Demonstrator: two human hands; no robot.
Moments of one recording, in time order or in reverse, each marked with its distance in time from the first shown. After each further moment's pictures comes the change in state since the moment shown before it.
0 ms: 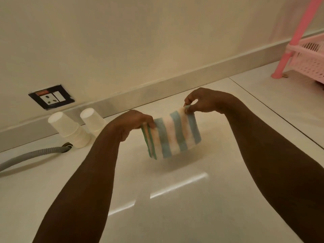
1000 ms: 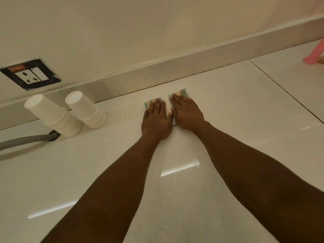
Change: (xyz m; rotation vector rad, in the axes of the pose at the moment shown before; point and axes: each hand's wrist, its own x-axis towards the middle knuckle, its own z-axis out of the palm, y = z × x) left_hand 0.104 -0.088 0.100 0.869 0.274 0.209; right_hand 0.099 0.061 0.149 -0.494 0.139 -0.083
